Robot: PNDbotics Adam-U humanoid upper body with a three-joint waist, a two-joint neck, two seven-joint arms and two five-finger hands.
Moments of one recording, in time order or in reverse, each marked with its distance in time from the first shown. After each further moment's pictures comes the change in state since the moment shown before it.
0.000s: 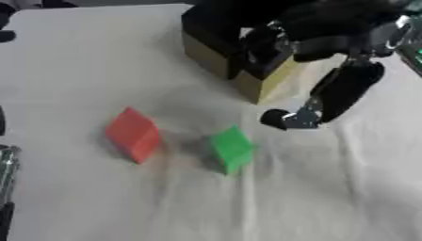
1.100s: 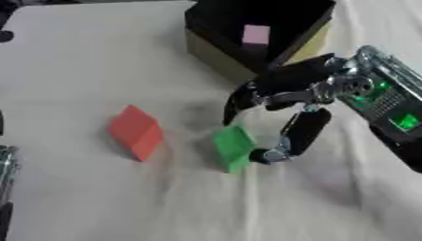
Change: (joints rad) left arm -0.002 -0.005 0.000 0.000 0.004 0.002 -0.007; right arm 0.113 0.094 0.060 0.150 0.129 -0.048 0.035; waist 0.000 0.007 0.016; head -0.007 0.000
